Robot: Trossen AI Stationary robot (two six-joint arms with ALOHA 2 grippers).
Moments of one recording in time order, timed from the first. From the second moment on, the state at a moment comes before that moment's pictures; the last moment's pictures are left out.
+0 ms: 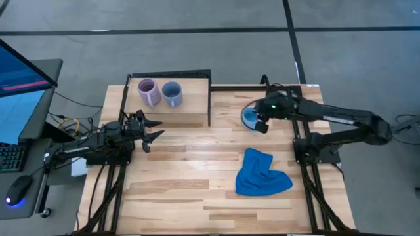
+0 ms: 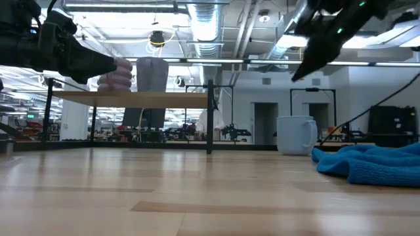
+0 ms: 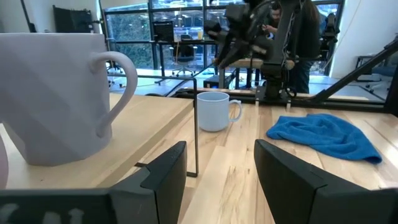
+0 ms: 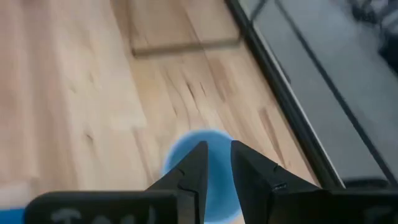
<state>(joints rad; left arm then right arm) 0.22 0.02 0.02 0.00 -0.06 0.00 -0.34 1.03 0.79 -0.54 0.18 -0.22</state>
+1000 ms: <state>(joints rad) 0.22 0.01 0.02 0.00 -0.06 -0.01 -0.63 1.36 0.88 -0.63 -0.03 -0.28</state>
